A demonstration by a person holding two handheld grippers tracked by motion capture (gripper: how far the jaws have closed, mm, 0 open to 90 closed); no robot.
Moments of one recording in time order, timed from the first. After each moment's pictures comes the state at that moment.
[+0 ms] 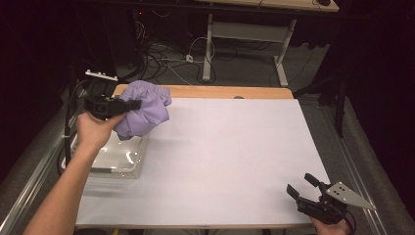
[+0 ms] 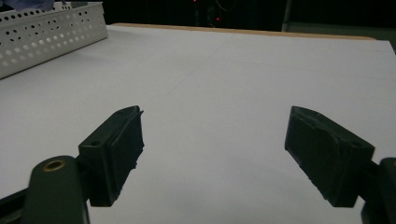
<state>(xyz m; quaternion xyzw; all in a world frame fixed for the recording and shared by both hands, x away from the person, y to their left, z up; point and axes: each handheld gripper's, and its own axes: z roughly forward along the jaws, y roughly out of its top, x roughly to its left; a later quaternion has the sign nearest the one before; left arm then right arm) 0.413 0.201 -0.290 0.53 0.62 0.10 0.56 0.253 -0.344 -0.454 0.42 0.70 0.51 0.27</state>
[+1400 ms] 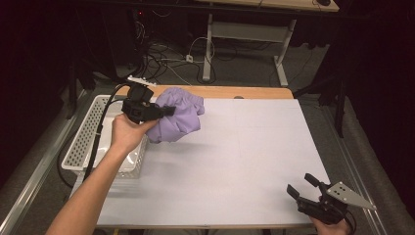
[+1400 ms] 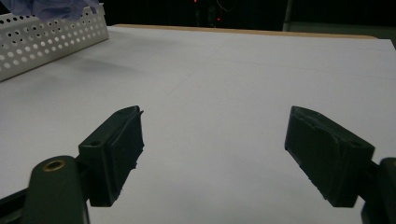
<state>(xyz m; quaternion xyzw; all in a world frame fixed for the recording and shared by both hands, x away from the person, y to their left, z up) 0.413 0.125 -0.299 0.59 0.57 0.05 0.58 0.253 -0.345 -0.454 0.42 0.70 0.52 0.26</state>
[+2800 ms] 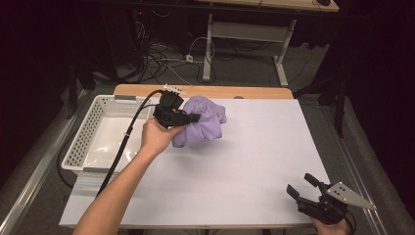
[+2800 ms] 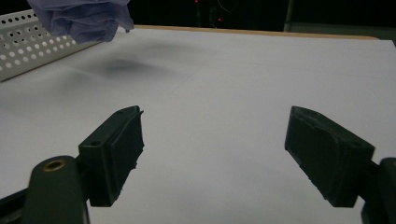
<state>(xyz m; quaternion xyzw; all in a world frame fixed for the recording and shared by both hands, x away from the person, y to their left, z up) 0.428 0.064 -0.330 0.61 0.55 0.02 0.57 0.253 -0.345 -0.454 0.42 0.70 0.52 0.26</state>
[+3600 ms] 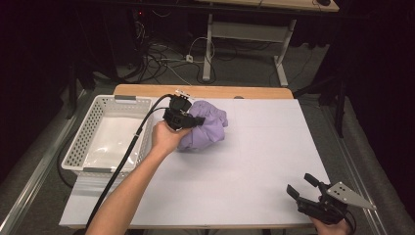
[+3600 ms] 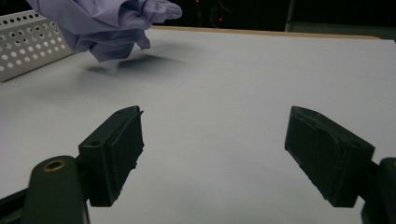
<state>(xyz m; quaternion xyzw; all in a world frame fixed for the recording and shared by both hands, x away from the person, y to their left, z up) 0.451 0.044 -0.363 0.61 0.57 0.03 0.55 0.253 -0.345 -0.454 0.42 0.70 0.52 0.26</state>
